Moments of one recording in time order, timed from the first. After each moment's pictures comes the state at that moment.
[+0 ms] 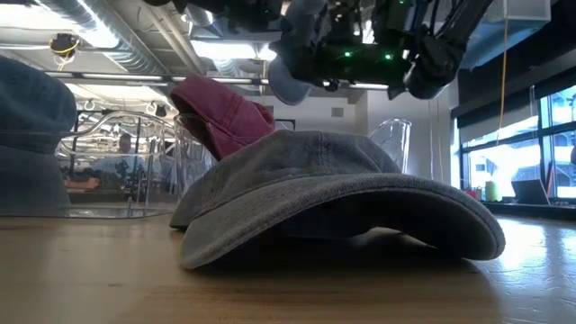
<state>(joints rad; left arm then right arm) 0.29 1.39 1.07 0.36 -0.37 0.25 -0.16 1.83 0.85 1.30 0.22 -0.07</state>
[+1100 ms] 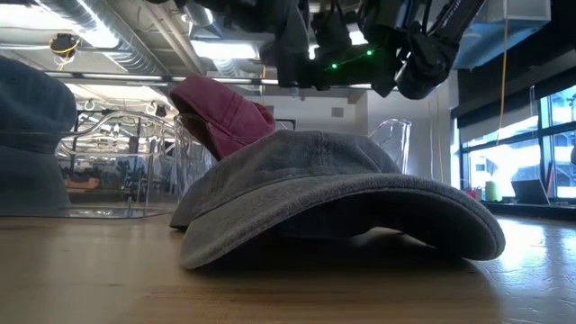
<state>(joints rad) 0.24 1.40 1.07 0.34 -0.52 0.35 -0.09 1.90 0.92 1.29 0.68 -0.48</state>
